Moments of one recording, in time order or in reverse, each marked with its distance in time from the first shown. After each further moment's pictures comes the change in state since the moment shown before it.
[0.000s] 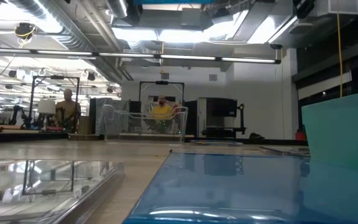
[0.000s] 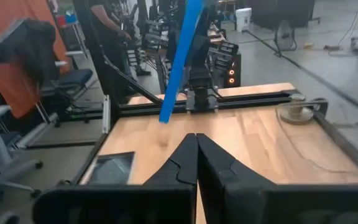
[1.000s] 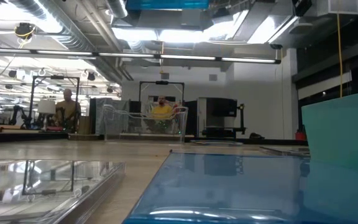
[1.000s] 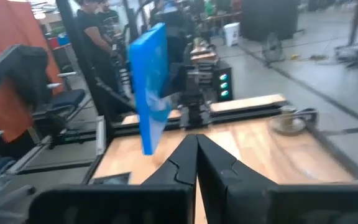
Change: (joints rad) left arm -0.054 -0.002 0.000 -0.047 0.019 0.211; right arm 0.000 0.002 0.000 0.080 0.056 0.049
